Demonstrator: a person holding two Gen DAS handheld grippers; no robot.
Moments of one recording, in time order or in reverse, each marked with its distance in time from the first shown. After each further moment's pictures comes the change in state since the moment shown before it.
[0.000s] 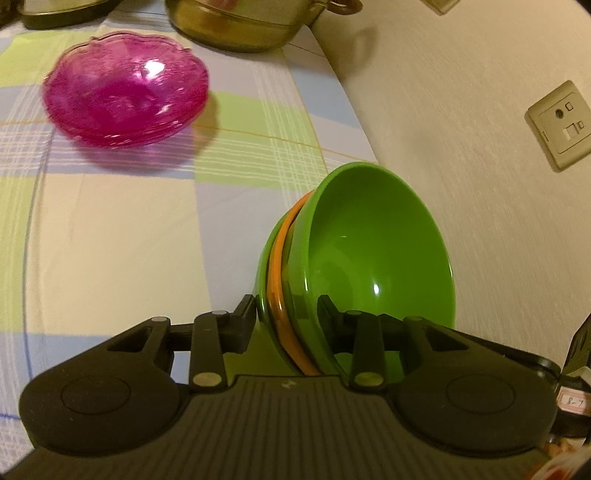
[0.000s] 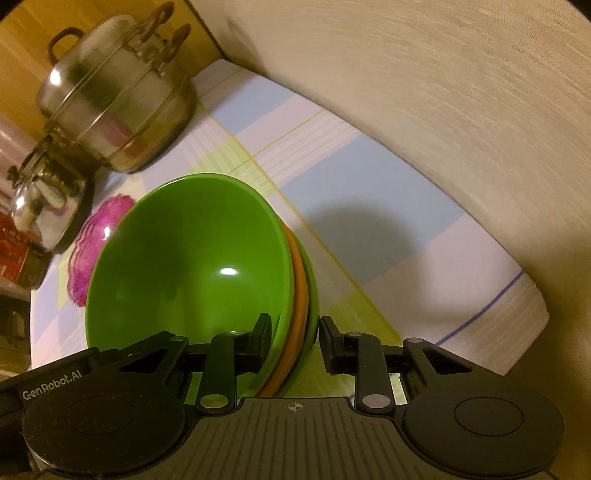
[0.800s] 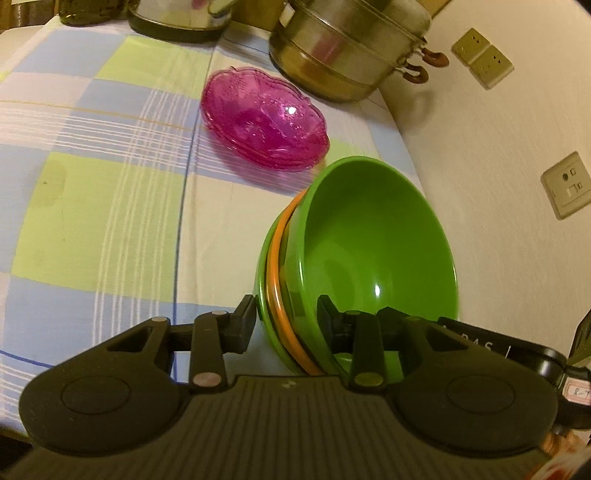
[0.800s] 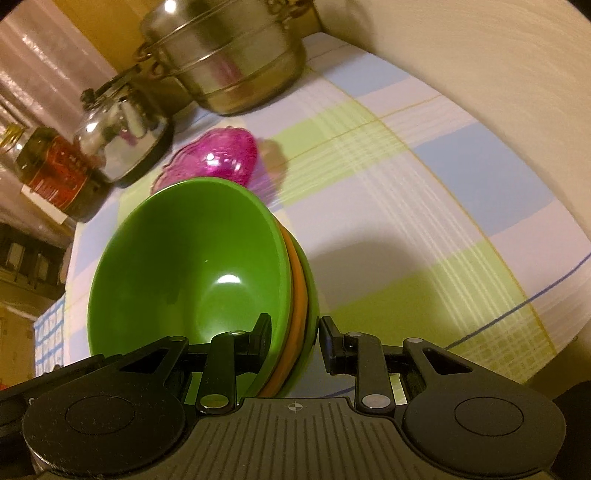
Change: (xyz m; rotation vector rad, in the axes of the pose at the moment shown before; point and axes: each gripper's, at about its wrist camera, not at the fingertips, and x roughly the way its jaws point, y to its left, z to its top) left arm -0.099 0.093 -0.027 -0.114 -0.108 0.067; right arm -0.006 0.108 -0.060 -0.169 0.038 0.091
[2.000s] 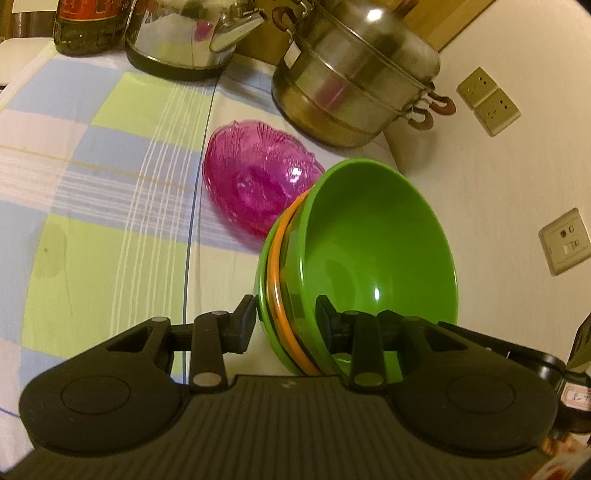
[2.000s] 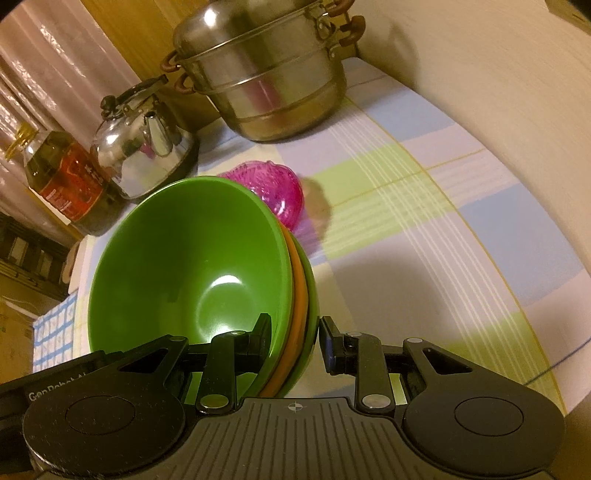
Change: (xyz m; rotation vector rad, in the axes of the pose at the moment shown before) left arm -0.007 0.005 0.064 -0.016 -0.056 -0.019; right arm 0.012 0.049 0.047 -0.061 -0.038 0.005
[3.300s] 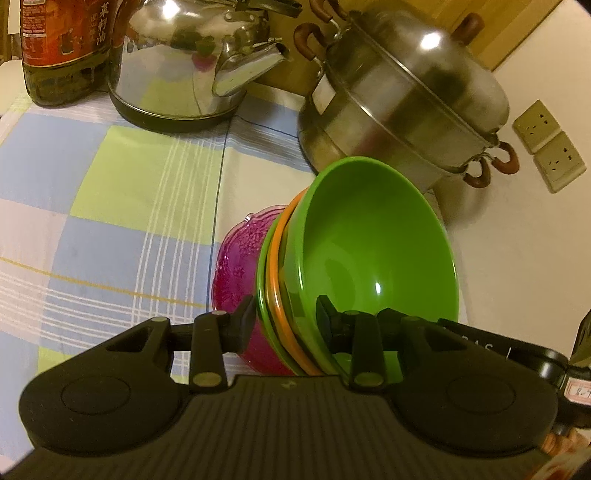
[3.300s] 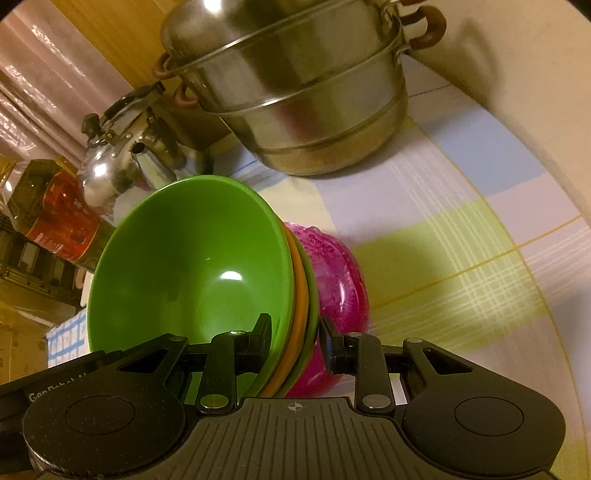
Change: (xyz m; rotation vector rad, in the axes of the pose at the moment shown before) left arm 0.077 0.010 0.129 0.008 0.008 0.097; right arm 0.109 0.030 0.118 0.002 0.059 0.066
